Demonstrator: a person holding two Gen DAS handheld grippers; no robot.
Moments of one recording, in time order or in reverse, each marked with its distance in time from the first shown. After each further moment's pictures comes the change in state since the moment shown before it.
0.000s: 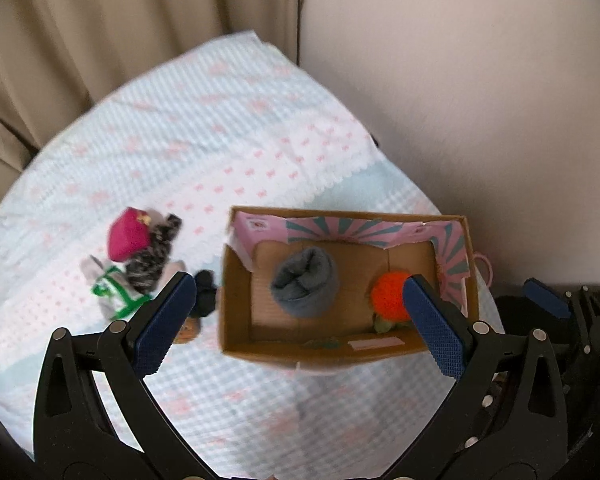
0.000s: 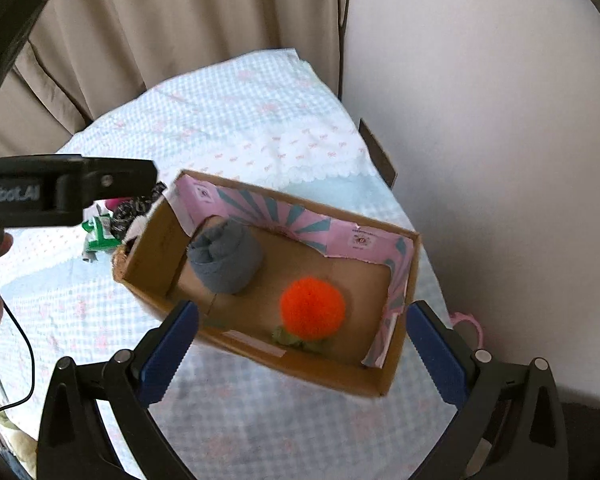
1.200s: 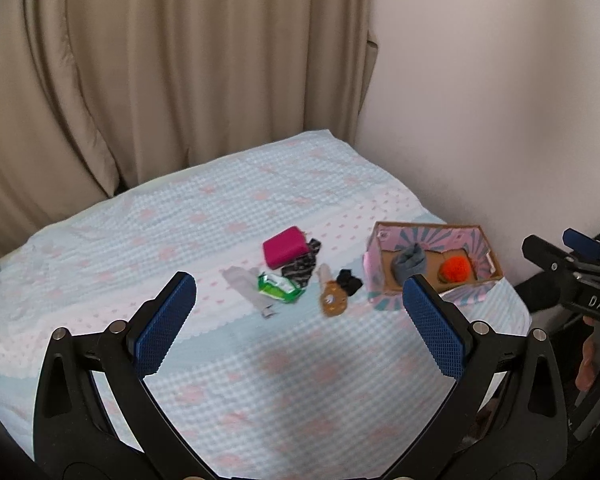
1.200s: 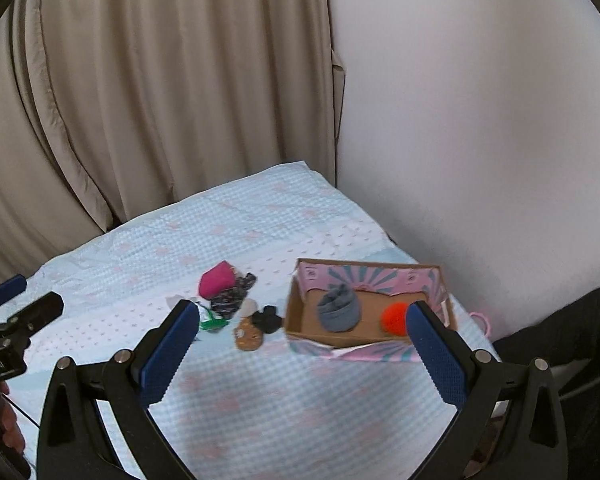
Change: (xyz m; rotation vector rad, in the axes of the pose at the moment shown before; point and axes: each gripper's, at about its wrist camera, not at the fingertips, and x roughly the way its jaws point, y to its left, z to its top) left arm -0.225 0.260 -0.171 -0.010 -0.371 0.001; right arm -0.178 0.230 -0.037 0.182 -0.355 -0.131
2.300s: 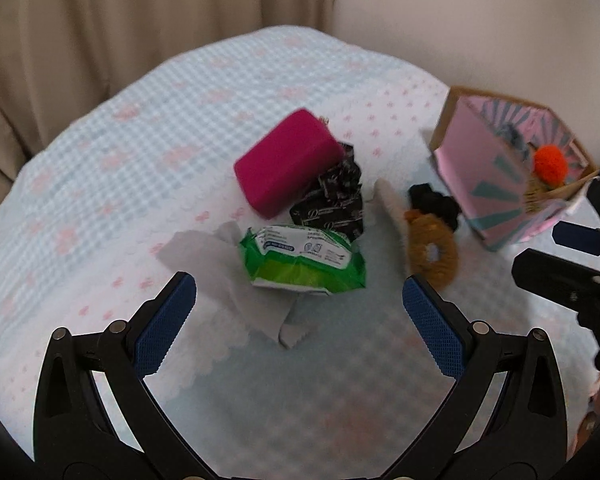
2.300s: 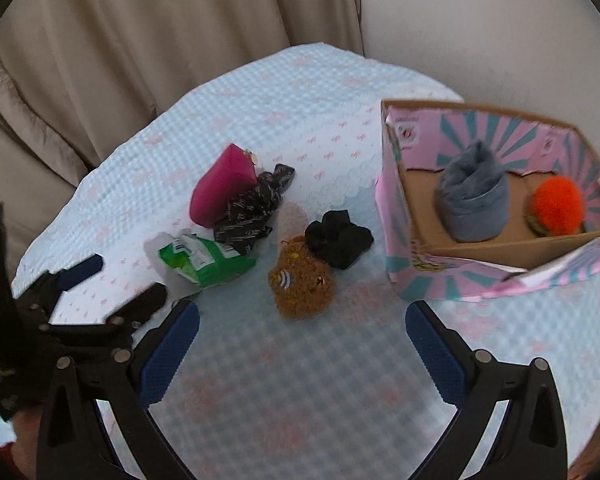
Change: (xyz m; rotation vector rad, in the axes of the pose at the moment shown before) left arm 0.341 0.048 -0.100 0.196 0.184 -0.122; right arm 0.271 0.070 -0.114 0.146 0.253 0.073
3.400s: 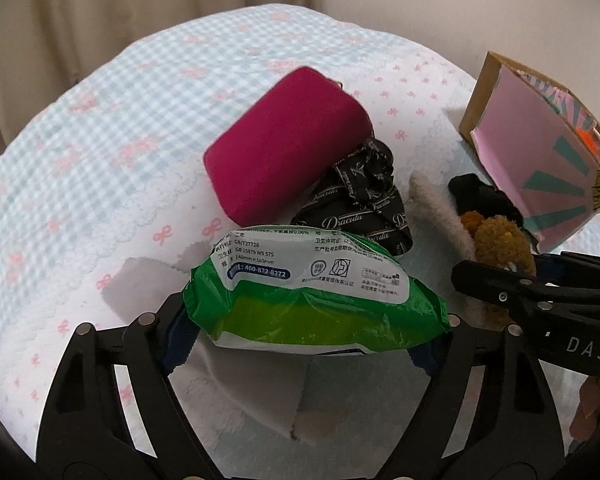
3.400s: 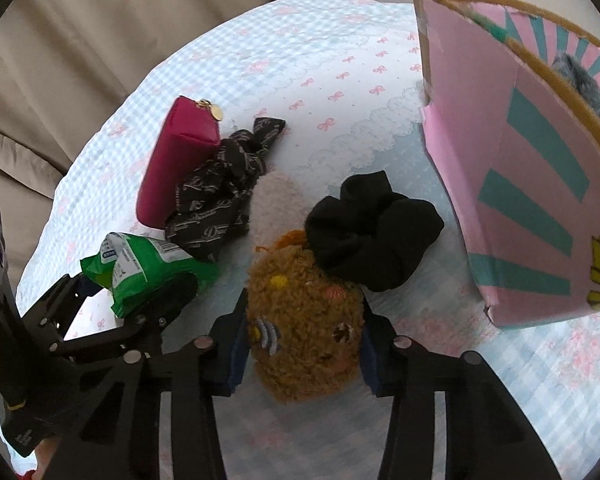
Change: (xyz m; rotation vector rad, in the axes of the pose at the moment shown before) left arm 0.076 0.008 0.011 0.039 0.008 -0.041; right arm 0.109 -0.009 0.000 0.097 0.072 0.063
